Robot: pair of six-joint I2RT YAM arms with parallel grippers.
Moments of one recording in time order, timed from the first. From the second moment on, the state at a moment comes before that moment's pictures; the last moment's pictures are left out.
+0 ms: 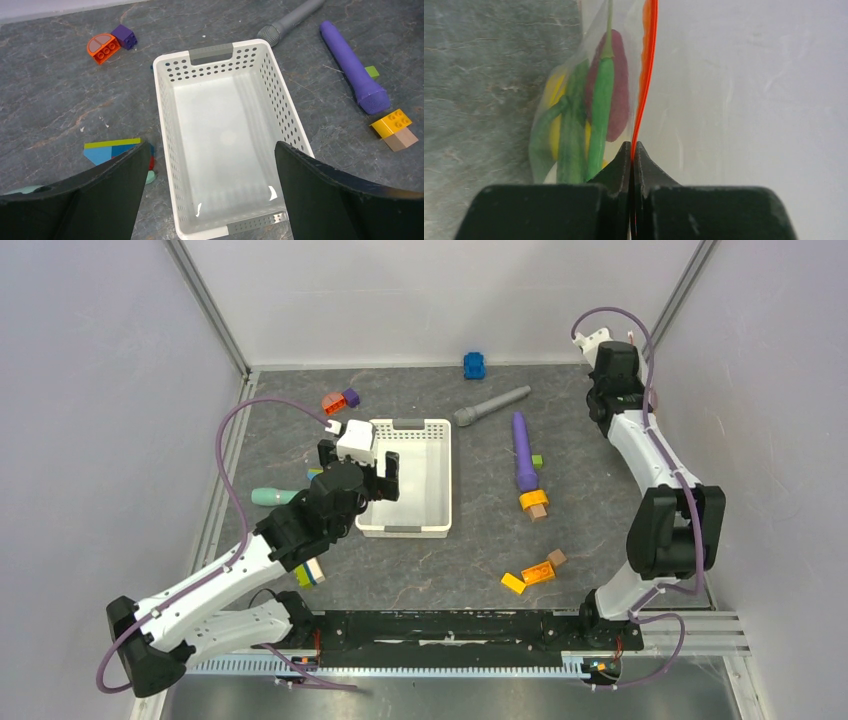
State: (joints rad) left arm -0.88 0.92 0.87 -0.29 -0.63 -0.22; right arm 0.01 1.64 1.37 -0.18 0.62 -0.73
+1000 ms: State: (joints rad) left arm -0.68 1.08 1.03 -0.56 -0.62 -0.48; right arm 0.09 1.32 1.12 -0.18 0.35 -0.06
